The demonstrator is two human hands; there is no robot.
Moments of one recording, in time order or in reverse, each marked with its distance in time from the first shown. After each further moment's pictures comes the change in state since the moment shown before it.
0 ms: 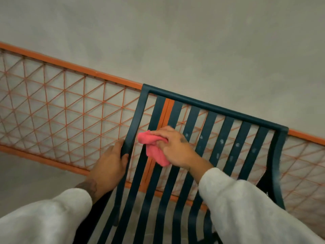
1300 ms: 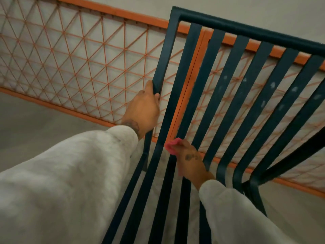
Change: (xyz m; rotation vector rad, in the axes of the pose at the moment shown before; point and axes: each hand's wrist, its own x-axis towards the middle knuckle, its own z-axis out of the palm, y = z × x) left_hand 0.004 -0.009 0.028 0.097 0.091 -0.003; right_hand -0.099 0.115 0.188 -0.196 -0.082 0.203
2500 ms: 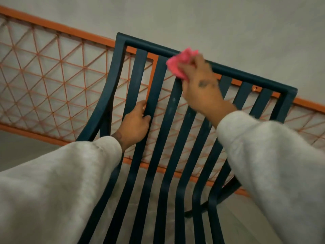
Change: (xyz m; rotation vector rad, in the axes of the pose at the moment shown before) left_hand 0.035 0.089 0.058 -0.462 -0.233 -0.118; right_hand 0.086 -0.004 -0.278 -0.342 0.577 -0.214
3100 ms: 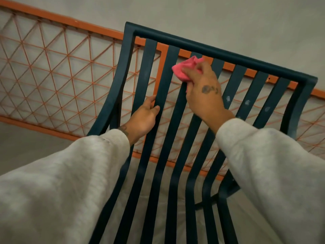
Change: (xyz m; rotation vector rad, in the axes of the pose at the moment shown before) left_hand 0.000 -0.008 -0.003 -0.264 -0.120 -0.094; right_hand -0.027 -0.013 0.042 0.061 0.118 0.064
